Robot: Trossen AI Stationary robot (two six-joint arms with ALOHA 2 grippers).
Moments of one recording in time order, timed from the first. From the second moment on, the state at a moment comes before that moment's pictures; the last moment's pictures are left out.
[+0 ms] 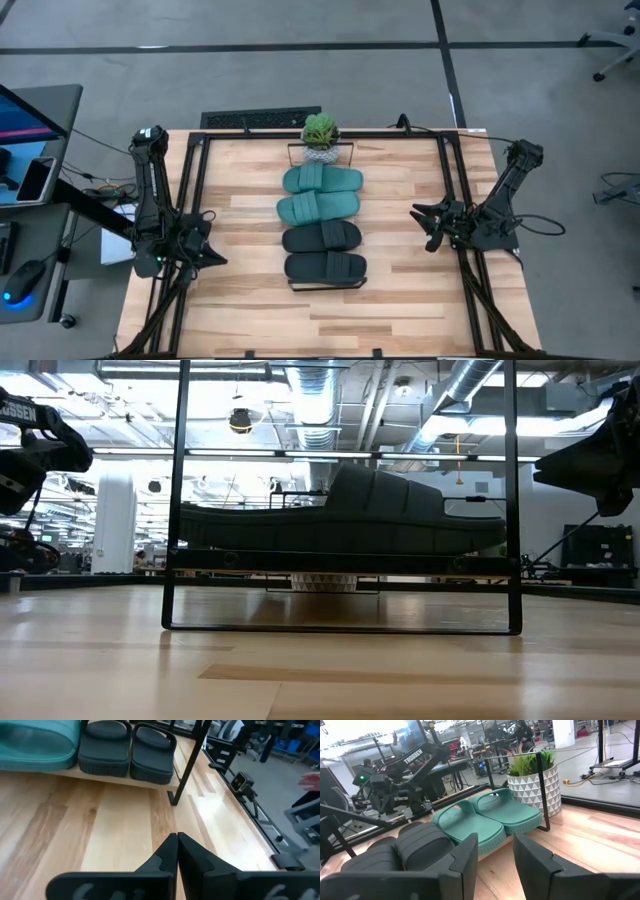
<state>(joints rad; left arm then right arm) -1.38 0.43 0.13 -0.41 -1.05 -0.97 0.93 0.25 0.01 -0.04 1.37 0.52</state>
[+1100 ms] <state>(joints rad) -1.45 0.50 0.13 -0.45 -1.35 -0.82 0.93 0.25 0.01 -0.04 1.36 0.52</state>
